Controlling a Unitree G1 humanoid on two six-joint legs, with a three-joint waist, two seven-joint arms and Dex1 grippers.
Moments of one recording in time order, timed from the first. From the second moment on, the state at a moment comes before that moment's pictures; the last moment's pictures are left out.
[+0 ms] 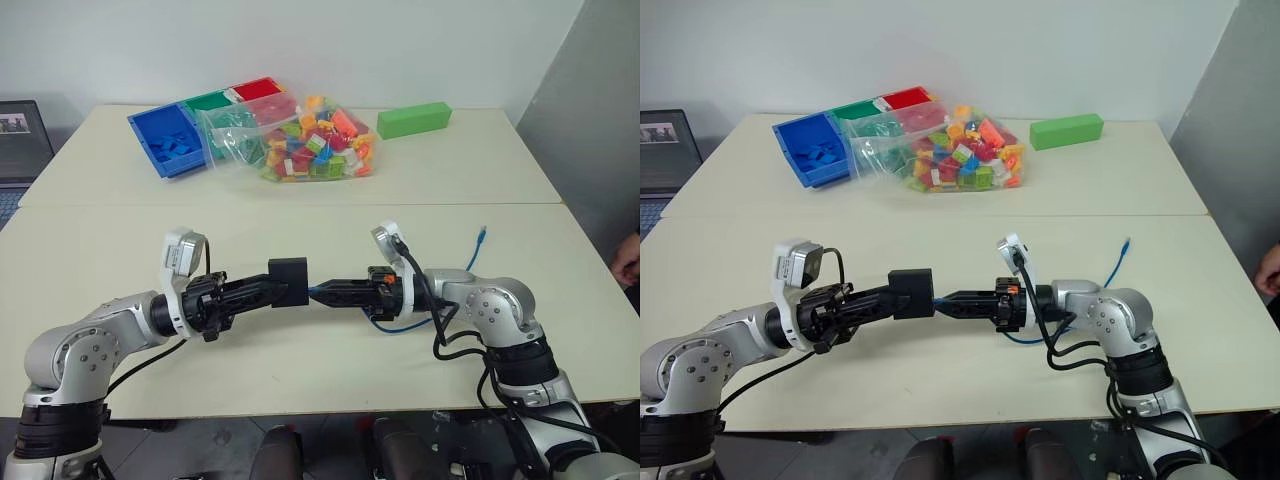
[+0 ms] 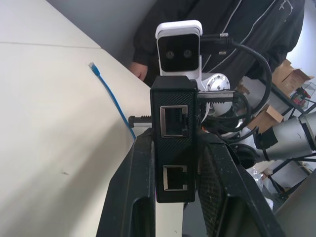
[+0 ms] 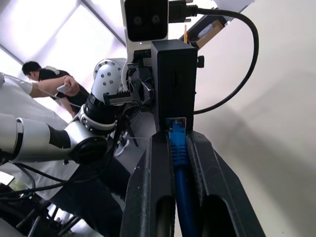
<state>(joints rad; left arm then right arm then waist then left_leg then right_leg) -0.19 0.75 0.27 -0.19 -1.04 0.93 -1.08 -0.57 -0.34 0.14 -0.09 0.83 1.04 0.92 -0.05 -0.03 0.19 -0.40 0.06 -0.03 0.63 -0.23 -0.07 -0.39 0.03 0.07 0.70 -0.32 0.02</state>
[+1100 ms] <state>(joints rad) -0.20 0.62 0.32 -0.13 -0.77 0.64 -0.78 -0.63 -0.39 0.07 0.31 0.27 0.20 0.75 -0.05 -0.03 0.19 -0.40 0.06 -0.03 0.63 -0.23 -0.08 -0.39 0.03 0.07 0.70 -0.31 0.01</state>
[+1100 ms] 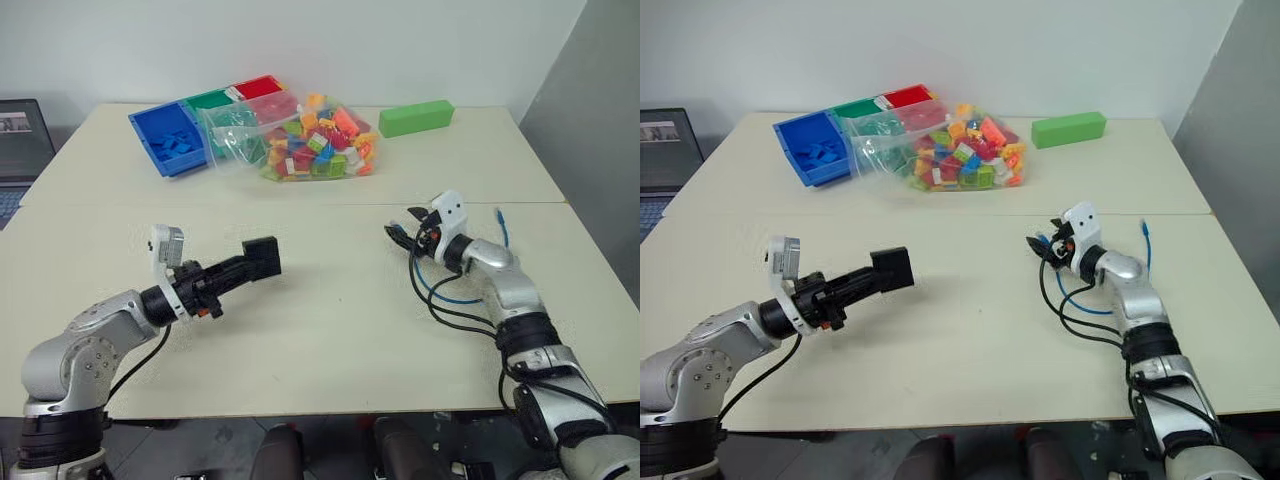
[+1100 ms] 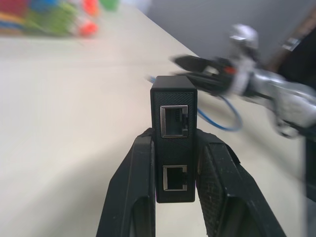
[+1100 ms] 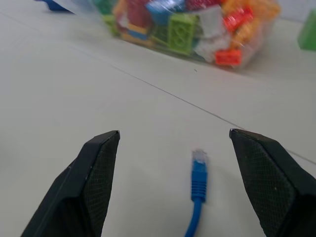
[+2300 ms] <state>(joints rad) -0.31 0.39 0.31 0.52 -0.27 -0.22 -0.36 -0.69 -0.30 0.35 -0.12 0.26 0.55 0.88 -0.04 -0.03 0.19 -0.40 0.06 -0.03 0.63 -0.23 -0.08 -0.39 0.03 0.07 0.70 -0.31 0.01</state>
